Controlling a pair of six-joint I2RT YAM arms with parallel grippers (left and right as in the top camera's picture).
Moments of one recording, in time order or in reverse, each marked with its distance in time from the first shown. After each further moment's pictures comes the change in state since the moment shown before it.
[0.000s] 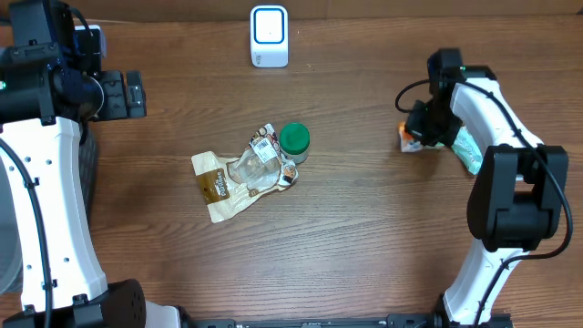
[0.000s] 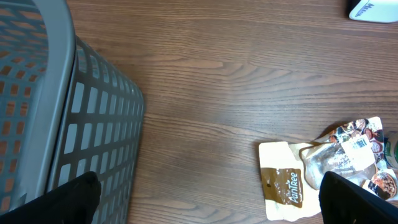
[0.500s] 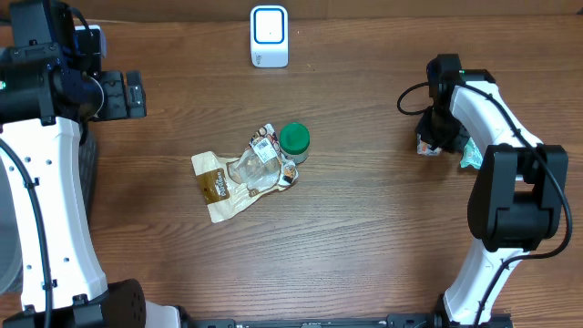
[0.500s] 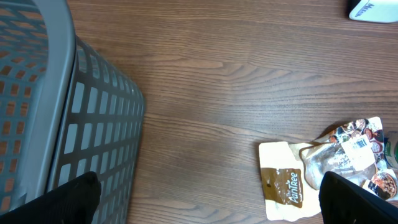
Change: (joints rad) left arm 0.000 0.000 0.000 0.000 0.000 0.000; right arm -0.002 0.000 -0.016 -0.026 0.222 0.055
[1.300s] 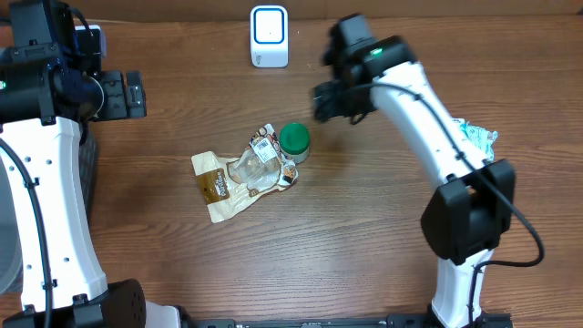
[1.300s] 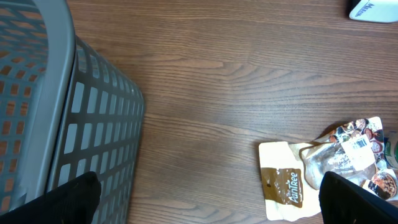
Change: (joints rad) left arm 0.000 0.000 0.000 0.000 0.000 0.000; right arm 0.424 0.009 0.407 -0.106 -0.349 -0.409
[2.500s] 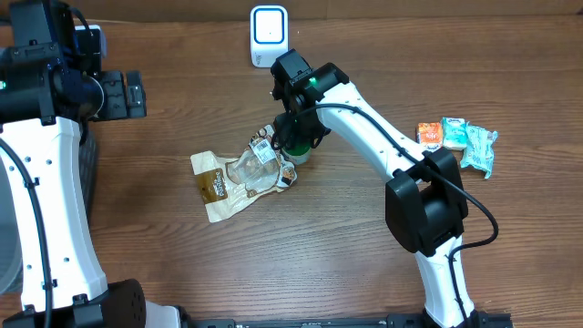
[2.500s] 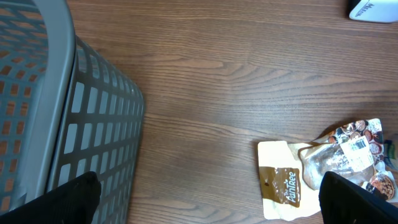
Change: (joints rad) left arm 0.000 0.000 0.000 0.000 0.000 0.000; right arm 0.164 0.153 0.010 0.027 0.025 -0.012
